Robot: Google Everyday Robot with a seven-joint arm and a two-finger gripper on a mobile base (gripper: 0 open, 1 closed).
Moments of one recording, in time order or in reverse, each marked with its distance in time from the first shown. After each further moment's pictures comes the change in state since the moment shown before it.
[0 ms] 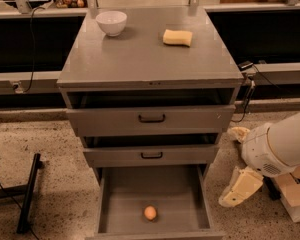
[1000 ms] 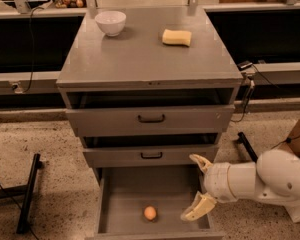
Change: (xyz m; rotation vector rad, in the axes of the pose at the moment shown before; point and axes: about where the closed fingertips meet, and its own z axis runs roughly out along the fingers) arm -0.001 0.025 0.163 -0.079 -0.362 -0.044
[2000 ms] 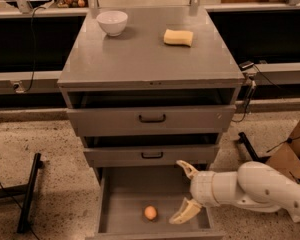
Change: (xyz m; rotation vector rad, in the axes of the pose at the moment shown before) arm 0.023 0.002 0.057 0.010 -0.071 -0.077
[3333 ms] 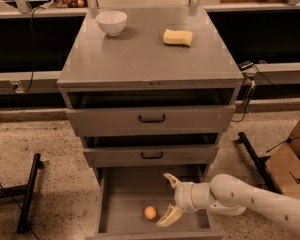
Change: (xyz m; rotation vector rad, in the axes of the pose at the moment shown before) arm 0.094 0.003 0.128 -0.058 -0.041 0.070
